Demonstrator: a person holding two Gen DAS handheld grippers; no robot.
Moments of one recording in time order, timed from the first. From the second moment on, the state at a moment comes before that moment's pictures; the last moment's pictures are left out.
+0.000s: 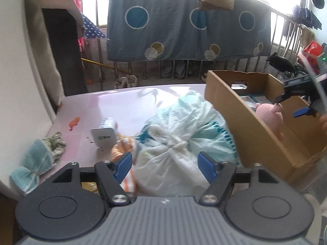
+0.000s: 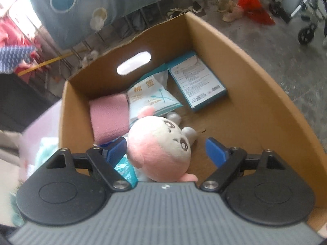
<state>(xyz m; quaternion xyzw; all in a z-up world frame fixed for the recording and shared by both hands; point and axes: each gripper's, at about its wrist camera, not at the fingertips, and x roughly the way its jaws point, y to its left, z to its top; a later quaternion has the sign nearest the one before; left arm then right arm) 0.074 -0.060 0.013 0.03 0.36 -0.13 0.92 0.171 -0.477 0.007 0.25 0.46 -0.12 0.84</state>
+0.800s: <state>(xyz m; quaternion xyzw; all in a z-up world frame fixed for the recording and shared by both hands) 0.050 0.133 -0.038 0.07 0.33 0.17 0.92 0.226 -0.109 -0.011 0.35 0.56 0.31 0.68</state>
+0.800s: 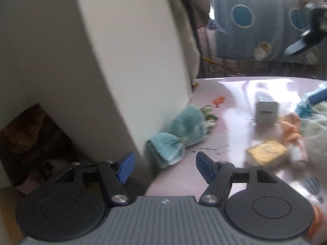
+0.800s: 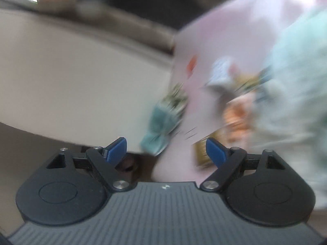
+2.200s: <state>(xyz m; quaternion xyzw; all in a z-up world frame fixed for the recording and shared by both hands) 0.091 0.143 -0.077 0.07 0.36 0.09 0.93 0.269 0.035 -0.125 0.45 0.60 0.26 0.61</state>
